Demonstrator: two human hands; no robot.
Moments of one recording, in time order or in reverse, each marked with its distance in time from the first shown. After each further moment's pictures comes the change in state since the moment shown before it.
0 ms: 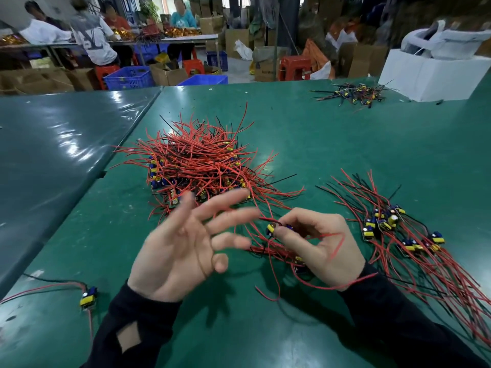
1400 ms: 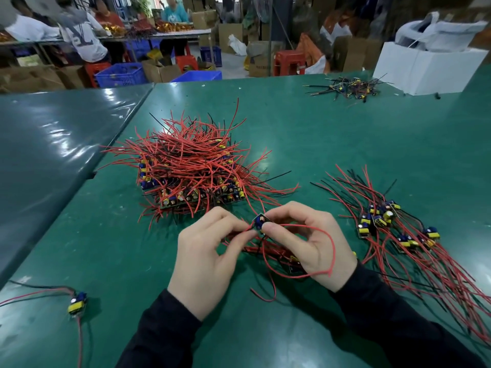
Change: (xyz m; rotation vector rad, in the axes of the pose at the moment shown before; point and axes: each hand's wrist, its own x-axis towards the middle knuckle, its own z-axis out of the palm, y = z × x) left_hand 0.025 -0.043 -0.002 1.729 0.639 0.644; right_hand 0.002 0.013 0.003 0.101 0.023 0.058
